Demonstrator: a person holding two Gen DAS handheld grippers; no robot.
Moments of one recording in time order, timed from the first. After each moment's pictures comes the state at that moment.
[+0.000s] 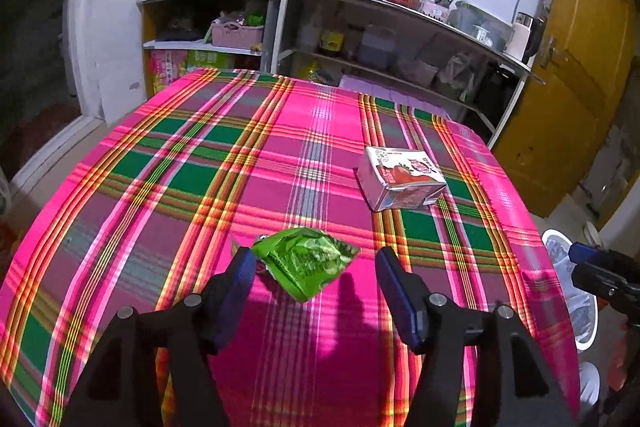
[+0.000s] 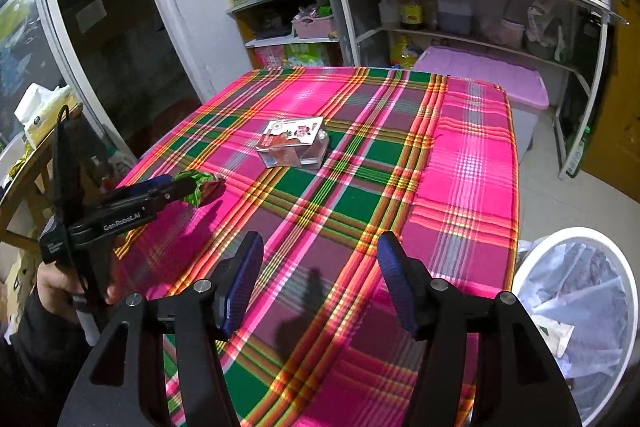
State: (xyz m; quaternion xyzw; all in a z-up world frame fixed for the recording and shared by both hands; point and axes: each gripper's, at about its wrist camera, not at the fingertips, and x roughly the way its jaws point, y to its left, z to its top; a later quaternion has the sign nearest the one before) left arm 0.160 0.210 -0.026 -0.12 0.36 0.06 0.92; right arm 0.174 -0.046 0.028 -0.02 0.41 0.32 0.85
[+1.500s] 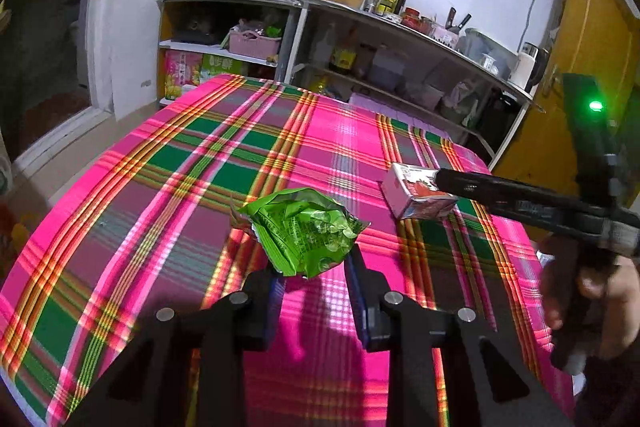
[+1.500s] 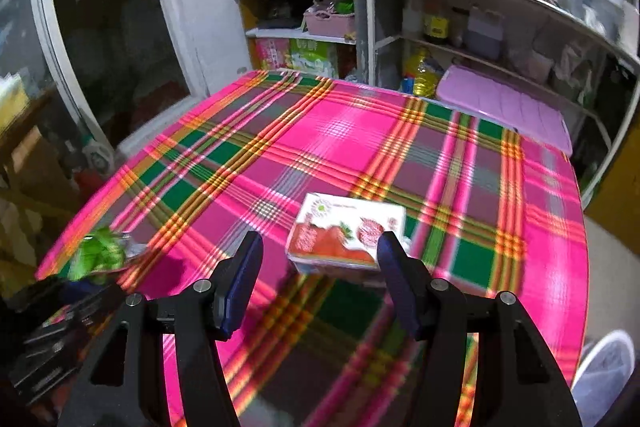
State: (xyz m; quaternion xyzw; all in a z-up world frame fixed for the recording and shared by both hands) left arm 0.121 0.247 -0.022 -0.17 0.33 0.07 0.93; right arm 0.251 0.109 0.007 -0.10 0.40 0.30 0.86
